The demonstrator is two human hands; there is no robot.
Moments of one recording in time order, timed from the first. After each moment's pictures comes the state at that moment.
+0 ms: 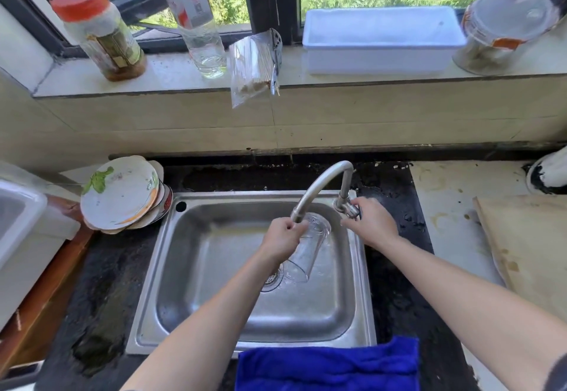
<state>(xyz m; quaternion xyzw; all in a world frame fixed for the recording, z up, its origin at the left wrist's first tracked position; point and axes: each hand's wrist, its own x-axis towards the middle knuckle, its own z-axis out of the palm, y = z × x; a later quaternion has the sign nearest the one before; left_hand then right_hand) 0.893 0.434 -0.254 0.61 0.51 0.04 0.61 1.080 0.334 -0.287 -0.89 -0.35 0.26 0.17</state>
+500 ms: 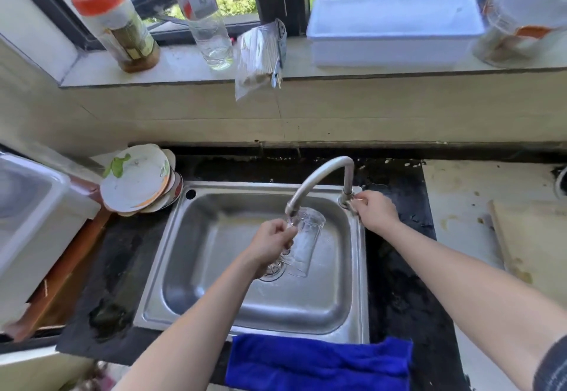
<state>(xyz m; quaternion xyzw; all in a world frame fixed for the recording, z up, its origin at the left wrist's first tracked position) 0.877 0.416 -0.240 0.60 0.51 0.05 0.62 1.104 0.342 -0.278 -0.87 -0.32 0.30 0.21</state>
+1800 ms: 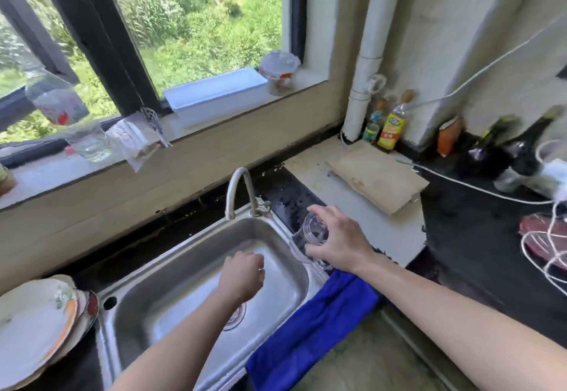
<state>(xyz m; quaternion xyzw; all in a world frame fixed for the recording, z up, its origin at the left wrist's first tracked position) 0.828 0.386 -0.227 0.99 0.04 -0.09 0.06 0.893 0.169 -0.144 -0.93 -0.22 0.06 0.29</state>
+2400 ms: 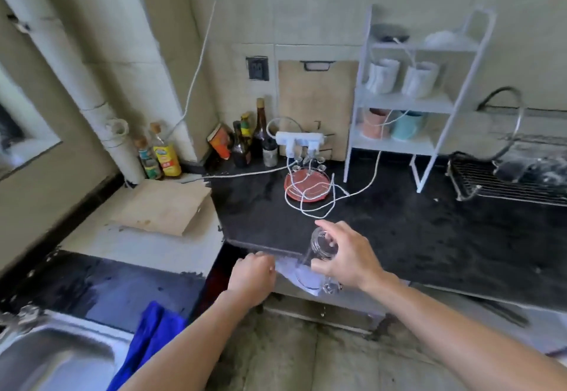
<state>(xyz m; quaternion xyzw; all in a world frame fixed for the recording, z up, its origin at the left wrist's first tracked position) 0.826 -0.073 -0.185 0.94 -0.33 -0.05 0.08 0.724 -0.264 -0.132 -0.93 0.14 -0.08 0.33</state>
